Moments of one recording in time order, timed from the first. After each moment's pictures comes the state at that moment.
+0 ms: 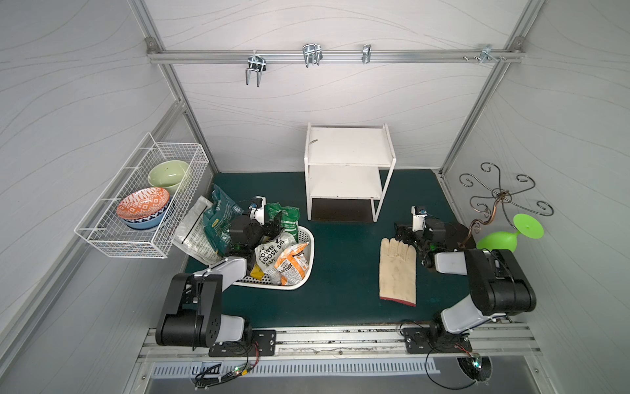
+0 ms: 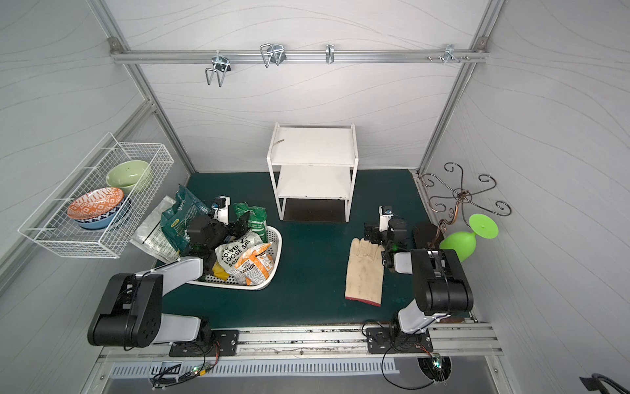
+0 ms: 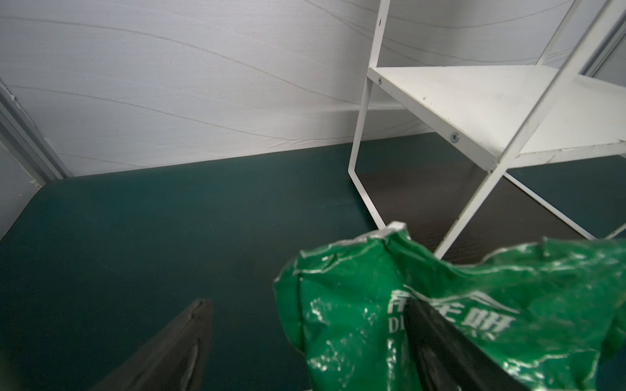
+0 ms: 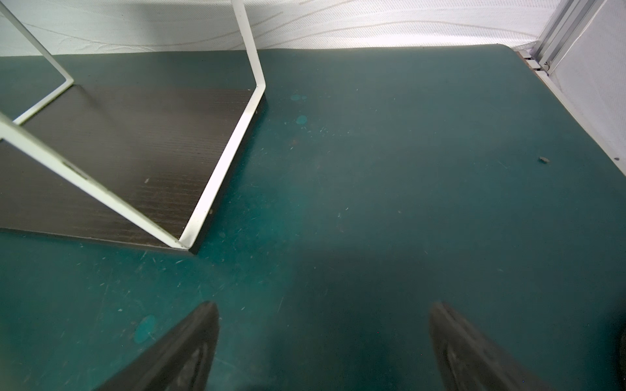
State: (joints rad) left arm -0.01 1.42 0.47 0.70 0.22 0.01; right arm 0.07 1.56 0.45 0.66 -0.13 -0.02
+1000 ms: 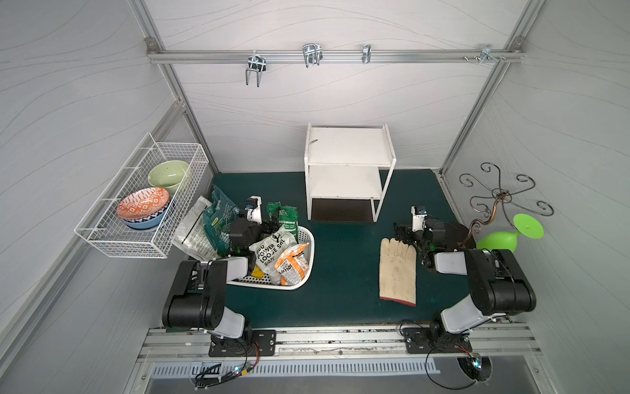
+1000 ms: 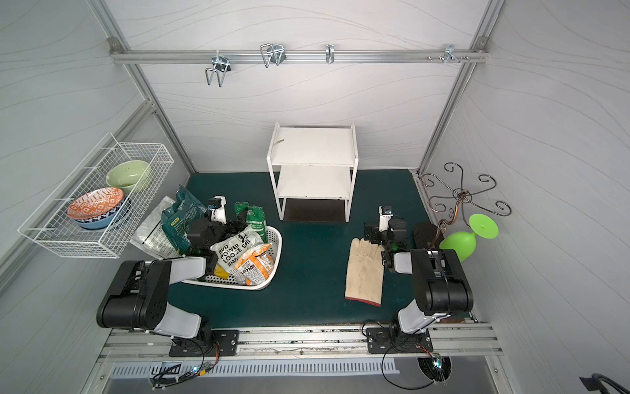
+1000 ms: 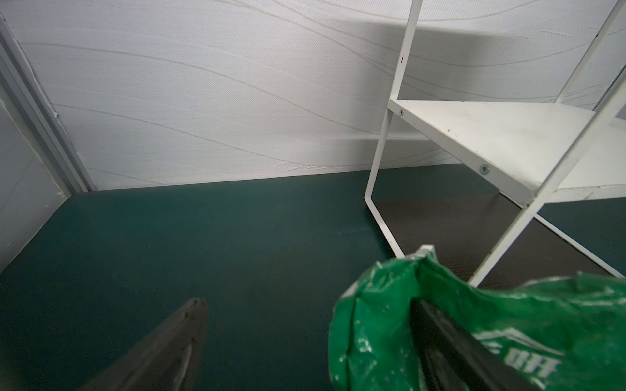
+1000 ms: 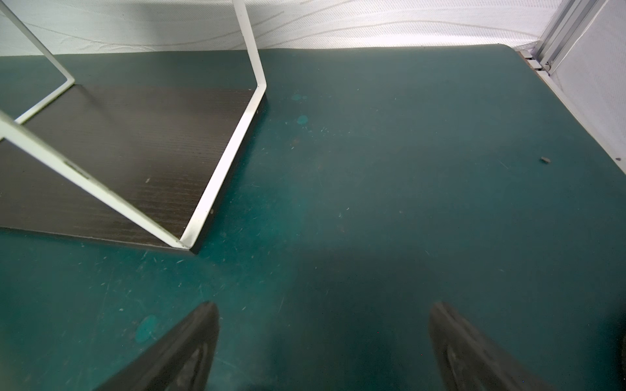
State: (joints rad) left arm 0.01 1.50 0.44 0.90 0.19 -0.03; right arm 0.07 1.56 0.45 0.66 -0.13 -0.02
